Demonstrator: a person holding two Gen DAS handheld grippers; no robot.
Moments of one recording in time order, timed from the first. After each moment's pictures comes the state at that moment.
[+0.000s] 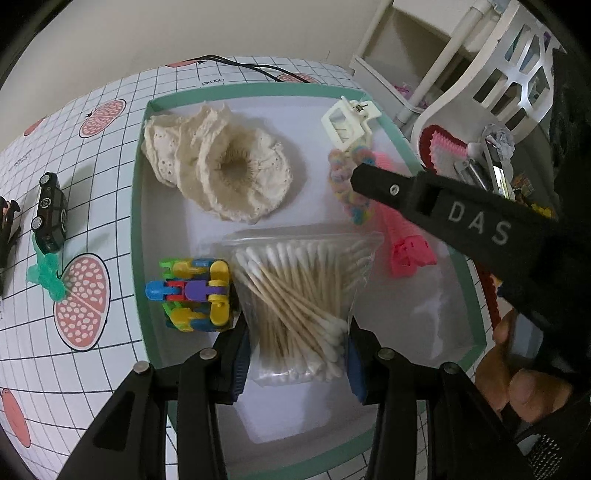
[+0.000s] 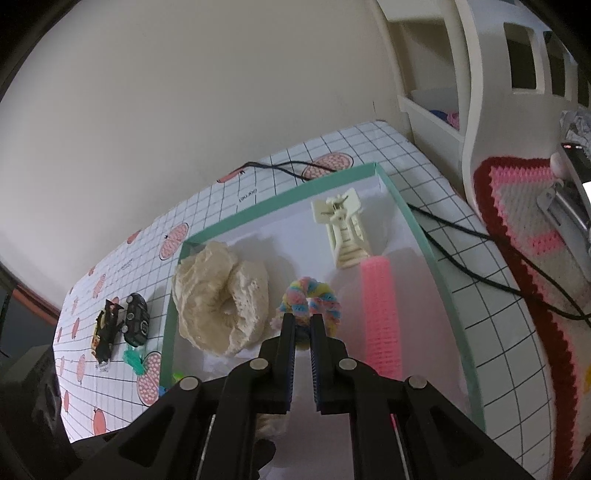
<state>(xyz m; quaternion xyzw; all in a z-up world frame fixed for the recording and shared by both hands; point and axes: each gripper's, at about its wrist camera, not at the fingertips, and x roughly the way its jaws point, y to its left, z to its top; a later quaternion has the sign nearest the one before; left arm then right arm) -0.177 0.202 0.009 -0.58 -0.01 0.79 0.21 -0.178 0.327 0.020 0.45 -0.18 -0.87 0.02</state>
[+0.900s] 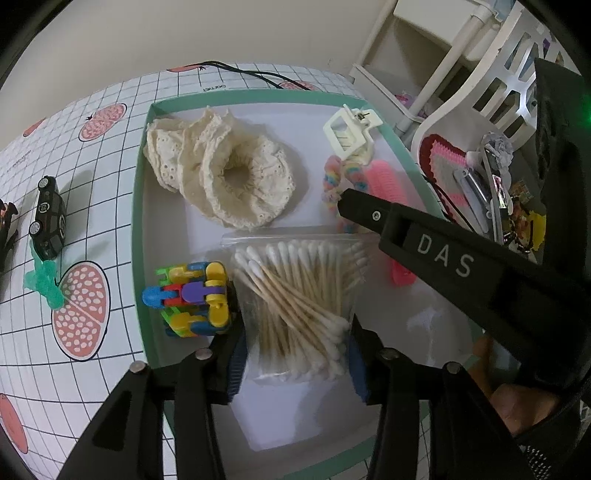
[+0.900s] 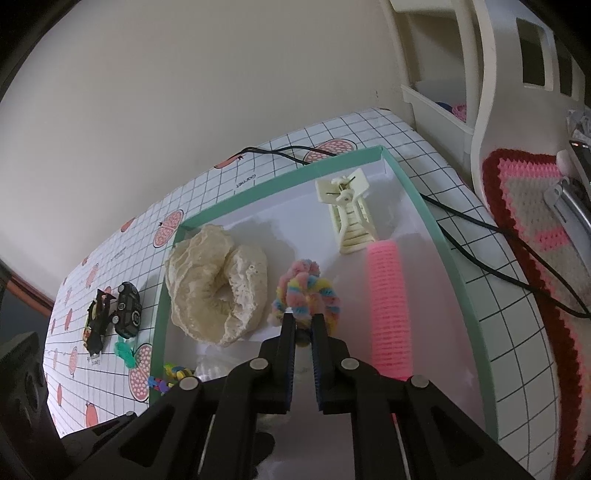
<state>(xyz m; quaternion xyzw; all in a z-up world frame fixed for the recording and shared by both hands) -0.181 0.190 0.010 -0.57 -0.02 0.79 0.22 -0.182 0.319 0.009 0.47 -0.17 -0.87 0.02</state>
